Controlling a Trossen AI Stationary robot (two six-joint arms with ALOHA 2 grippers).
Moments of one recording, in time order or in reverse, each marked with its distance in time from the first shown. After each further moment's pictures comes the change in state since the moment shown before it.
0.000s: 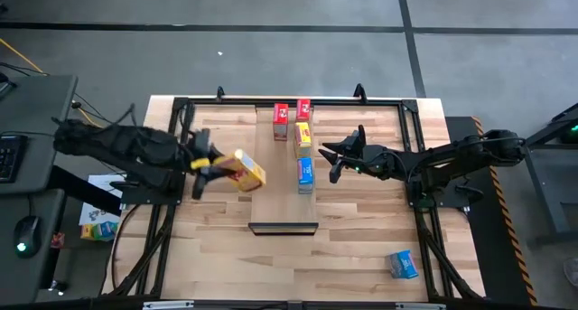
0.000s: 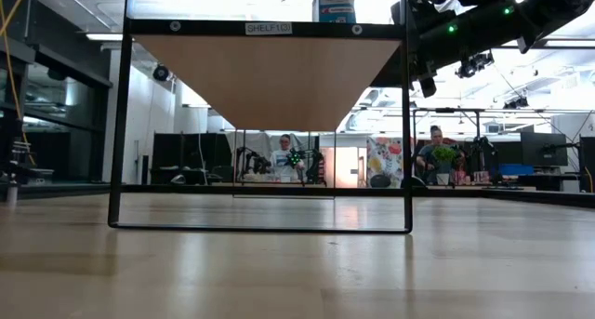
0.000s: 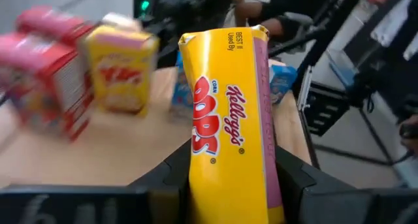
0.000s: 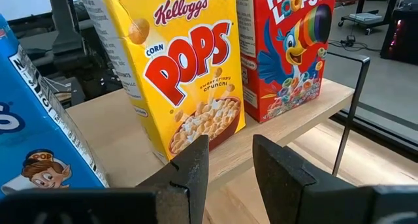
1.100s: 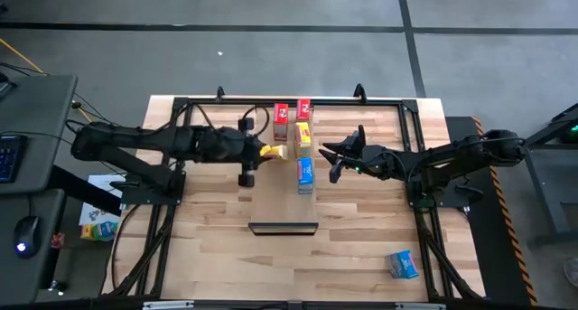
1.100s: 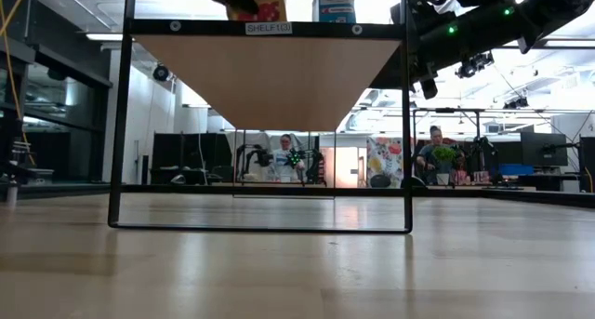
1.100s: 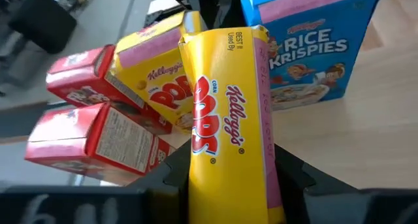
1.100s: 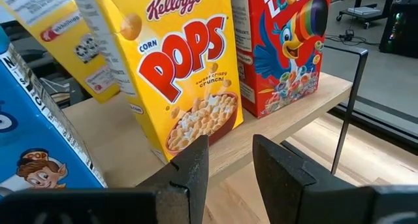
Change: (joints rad) left arm 0.183 0.415 0.105 0.077 -0.079 0.623; right arm 0.000 0.000 0.000 -0.014 0.005 0.027
